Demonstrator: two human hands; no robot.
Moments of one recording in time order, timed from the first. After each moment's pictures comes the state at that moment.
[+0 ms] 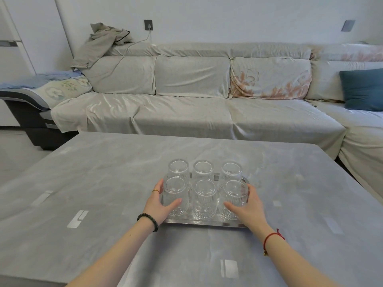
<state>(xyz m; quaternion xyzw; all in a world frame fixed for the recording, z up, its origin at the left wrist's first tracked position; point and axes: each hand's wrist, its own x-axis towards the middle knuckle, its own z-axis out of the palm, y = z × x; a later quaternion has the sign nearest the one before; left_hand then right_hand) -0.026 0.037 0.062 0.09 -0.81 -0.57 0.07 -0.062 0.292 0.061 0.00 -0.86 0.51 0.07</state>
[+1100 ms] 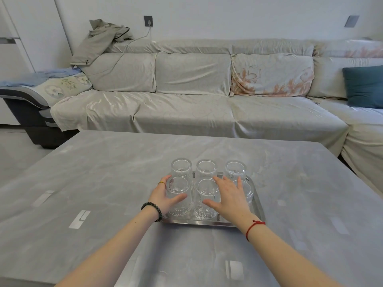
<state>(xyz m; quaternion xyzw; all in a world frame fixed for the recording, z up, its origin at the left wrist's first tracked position) -0.054 0.027 0.065 0.07 -0.85 -0.52 0.05 -0.071 0.235 0.084 0.18 -0.97 0.14 0.08</state>
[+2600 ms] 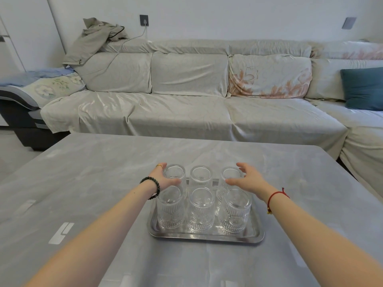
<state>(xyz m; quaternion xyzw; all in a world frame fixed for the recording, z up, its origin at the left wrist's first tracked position) -0.129 0.025 0.104 0.12 -0.87 -0.48 -0.03 -0.152 0.294 0.119 0.02 -0.88 0.47 -0.08</state>
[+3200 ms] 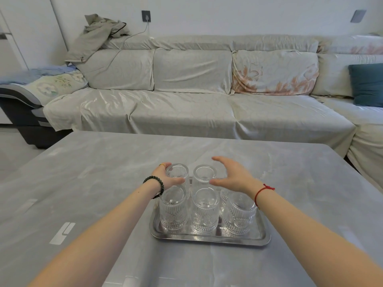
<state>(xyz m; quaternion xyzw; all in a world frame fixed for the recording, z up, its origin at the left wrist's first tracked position) -0.136 0.025 0.100 0.14 -0.88 -0.46 -0.03 -0.156 0.251 0.129 0.24 -0.93 0.27 -0.01</state>
